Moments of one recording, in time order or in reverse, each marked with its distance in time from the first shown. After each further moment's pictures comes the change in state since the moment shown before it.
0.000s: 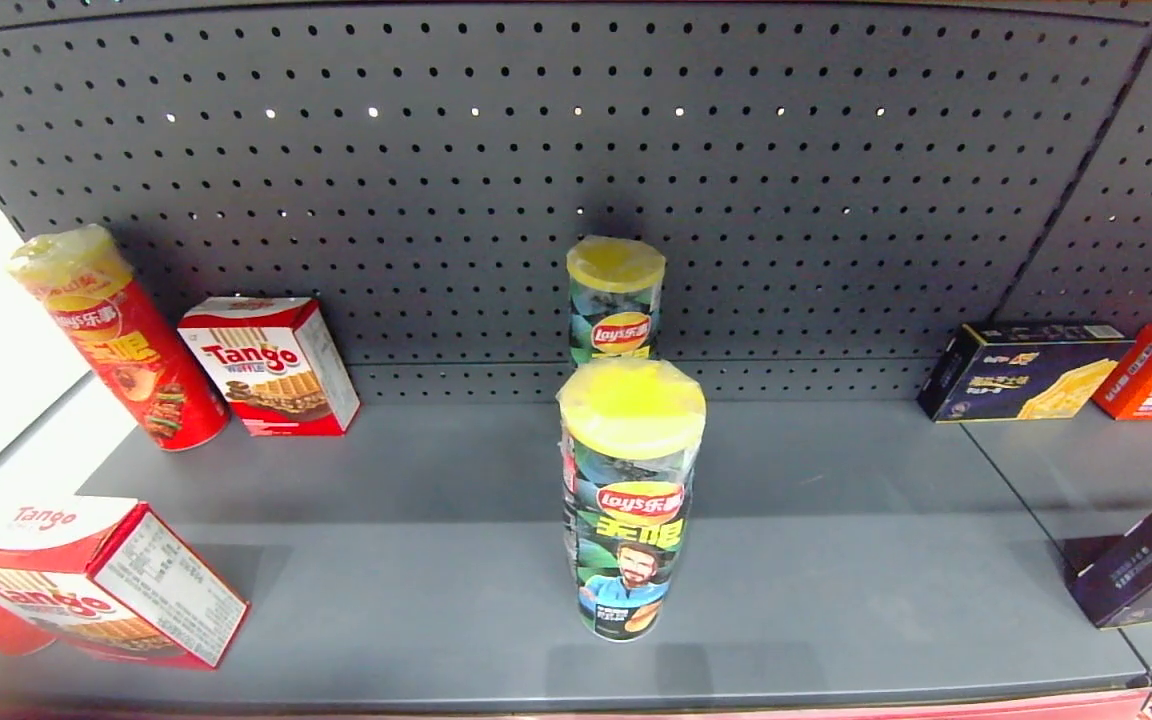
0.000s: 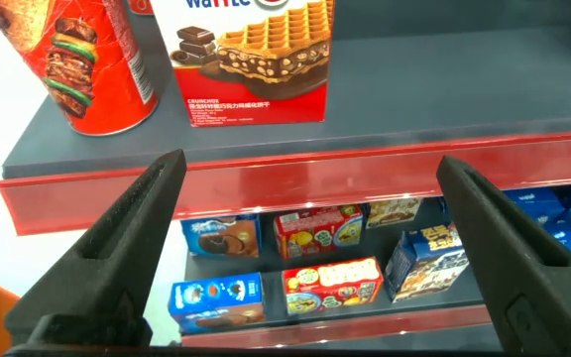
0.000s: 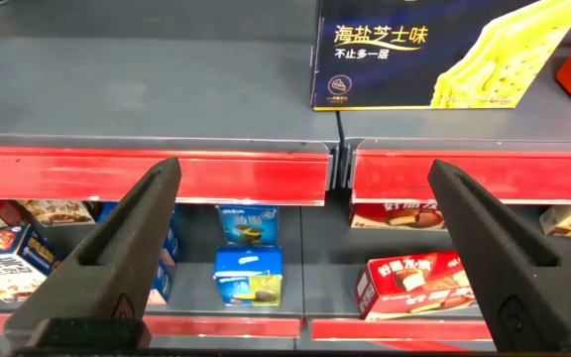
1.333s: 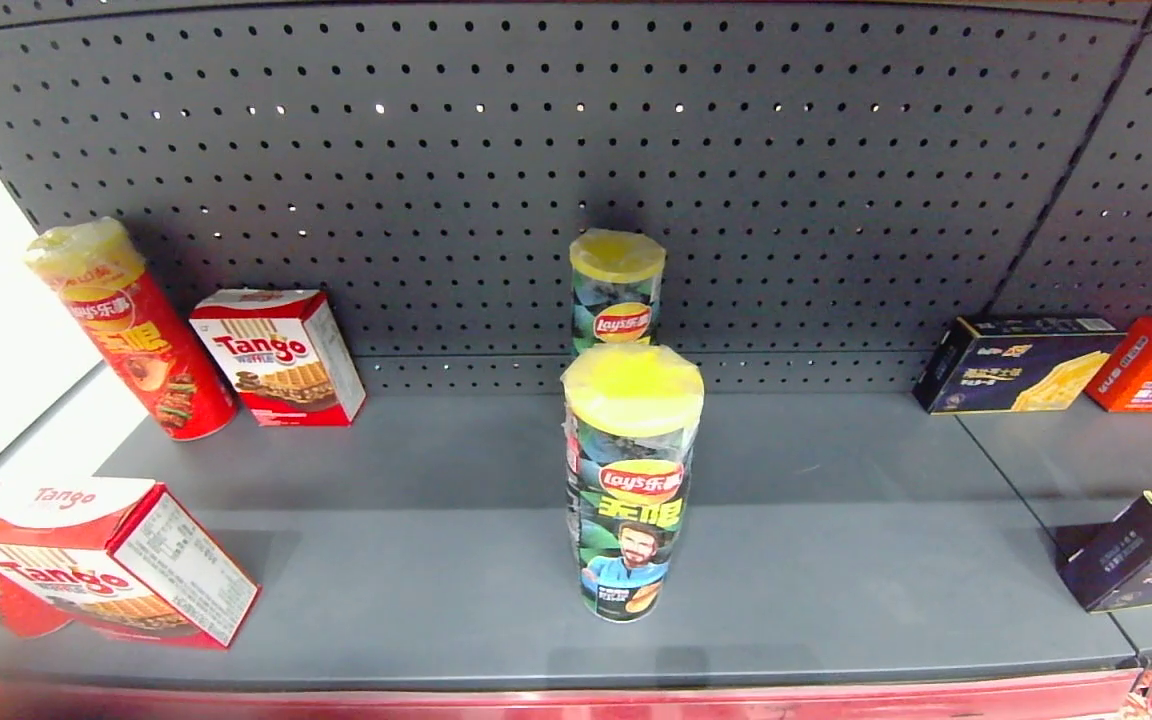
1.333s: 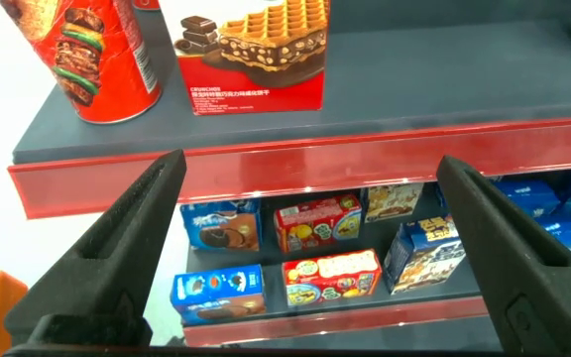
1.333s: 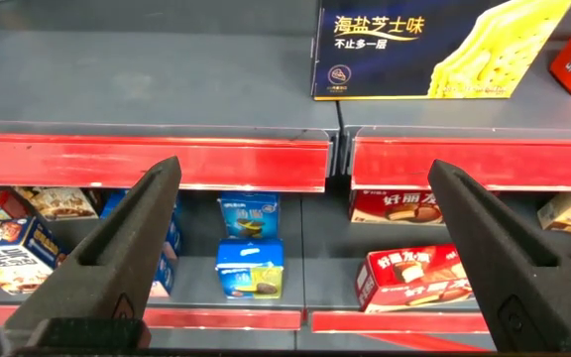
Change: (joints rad) left arm 0.000 0.000 0.000 0.000 -0.002 0.003; right arm 0.000 0.000 0.000 0.000 -0.001 0.000
